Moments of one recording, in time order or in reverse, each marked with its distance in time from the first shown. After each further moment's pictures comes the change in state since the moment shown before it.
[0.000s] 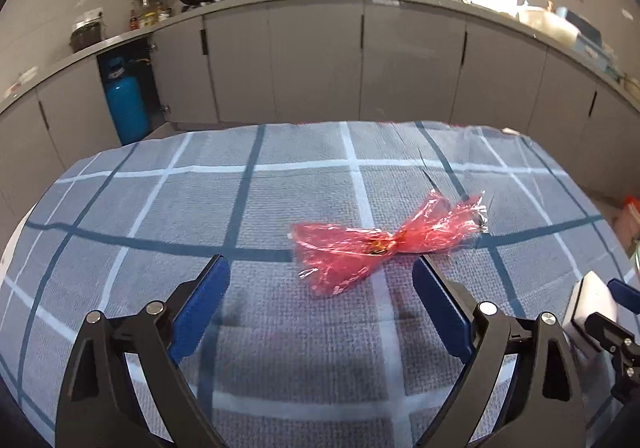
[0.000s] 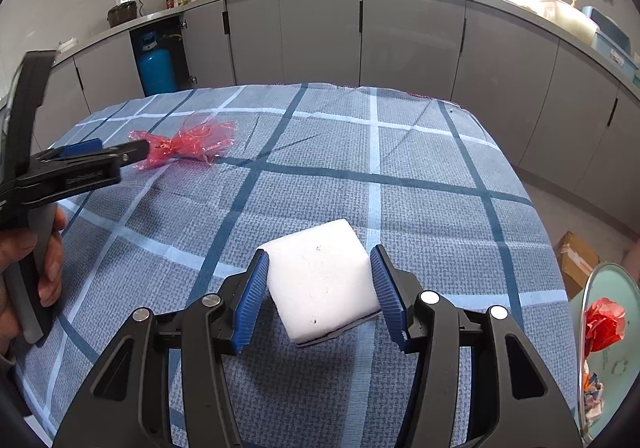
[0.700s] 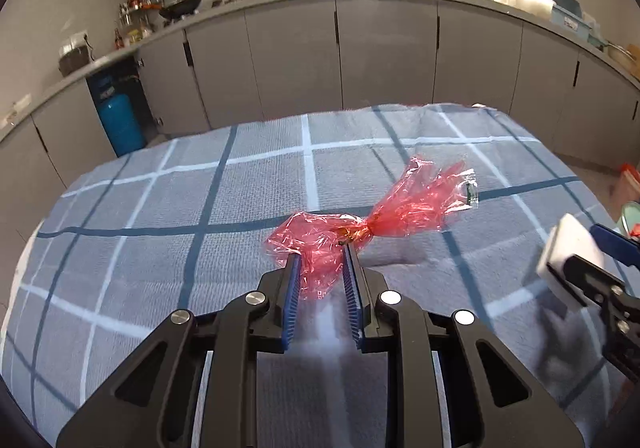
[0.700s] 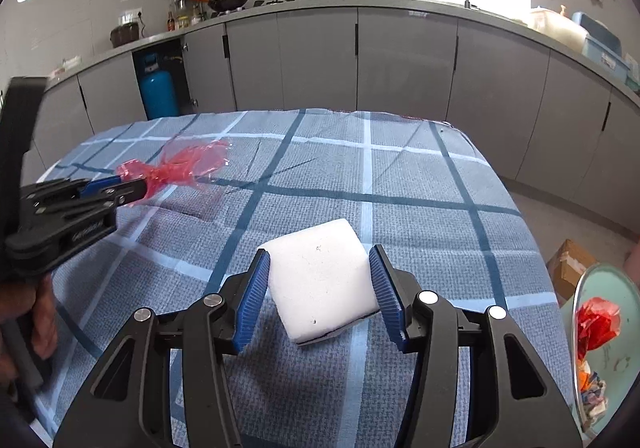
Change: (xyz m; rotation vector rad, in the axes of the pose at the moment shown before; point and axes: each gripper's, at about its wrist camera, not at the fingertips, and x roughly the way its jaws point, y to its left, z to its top) left arm -0.053 -0.049 -0.028 0.081 -0.025 0.020; right arm -0.020 -0.007 -0.004 0.027 -0.092 0.006
